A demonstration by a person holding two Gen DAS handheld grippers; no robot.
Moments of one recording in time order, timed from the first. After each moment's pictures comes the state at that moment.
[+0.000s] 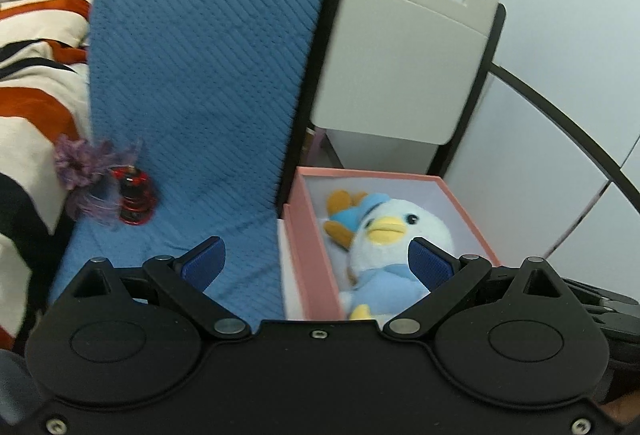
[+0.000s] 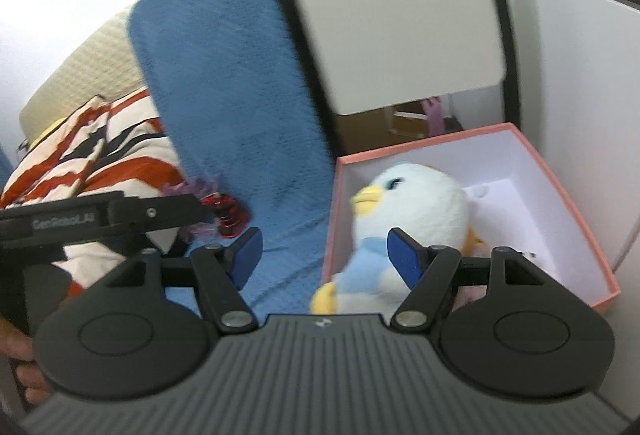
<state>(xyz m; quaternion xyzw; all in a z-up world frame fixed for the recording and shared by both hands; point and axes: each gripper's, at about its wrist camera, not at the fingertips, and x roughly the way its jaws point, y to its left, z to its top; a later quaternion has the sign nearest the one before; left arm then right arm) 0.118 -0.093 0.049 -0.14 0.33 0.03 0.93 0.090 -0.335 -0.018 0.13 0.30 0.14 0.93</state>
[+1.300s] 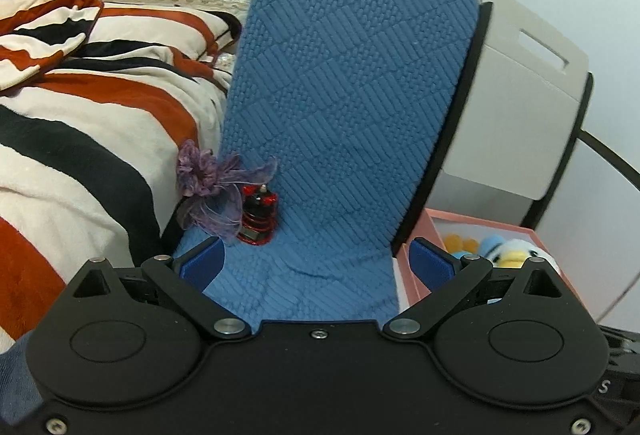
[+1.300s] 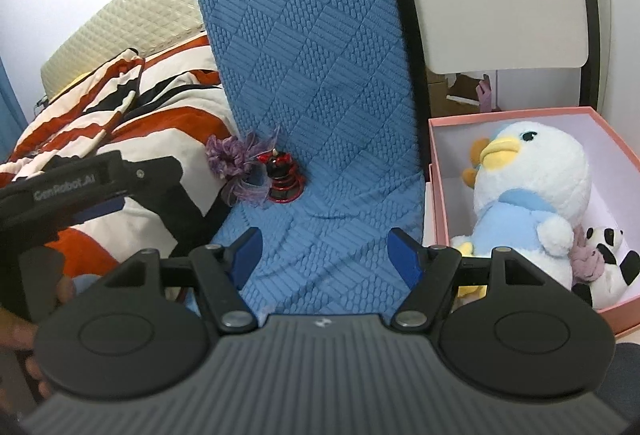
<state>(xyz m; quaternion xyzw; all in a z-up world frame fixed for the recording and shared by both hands) 0.047 0.022 0.006 -0.17 0.25 0.15 0.94 0.083 -0.219 -0.053 0.09 0.32 0.16 0.93</state>
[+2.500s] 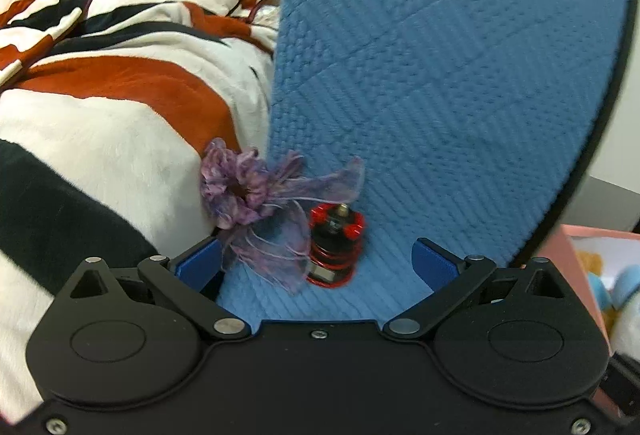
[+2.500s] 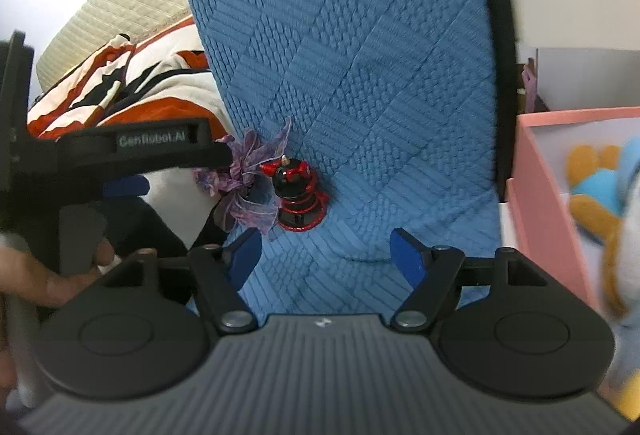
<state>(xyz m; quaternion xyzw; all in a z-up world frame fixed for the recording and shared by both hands) 0.228 0.142 -0.067 -0.14 0.34 0.21 0.90 0.219 -0.139 -0.124 0.10 0.34 0.19 0.92</state>
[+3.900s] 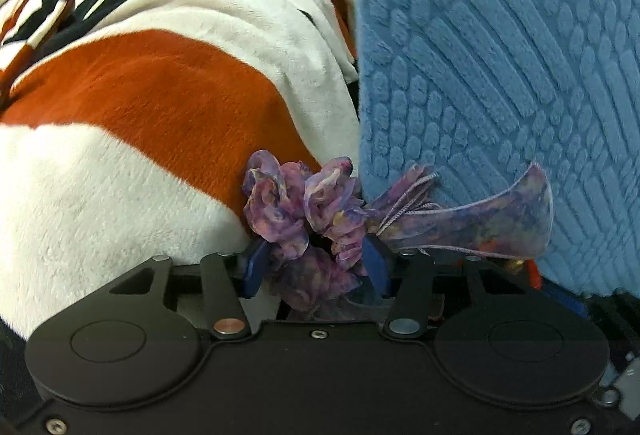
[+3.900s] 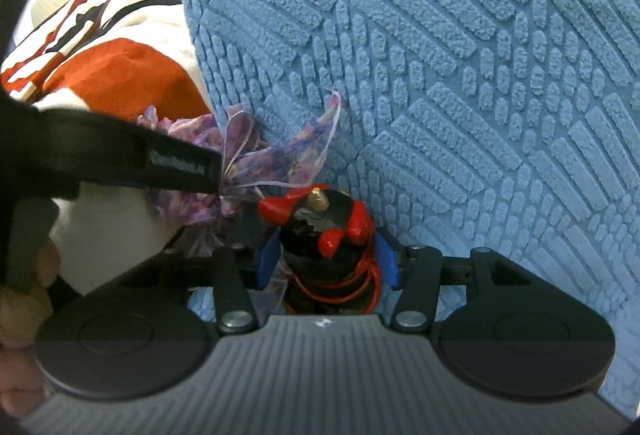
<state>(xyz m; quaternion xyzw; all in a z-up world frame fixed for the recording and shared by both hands) 0.346 0.243 -0.151 -0.05 0.44 0.28 0.85 0.370 -0.023 -0.206 0.04 0.37 0.21 0.90</state>
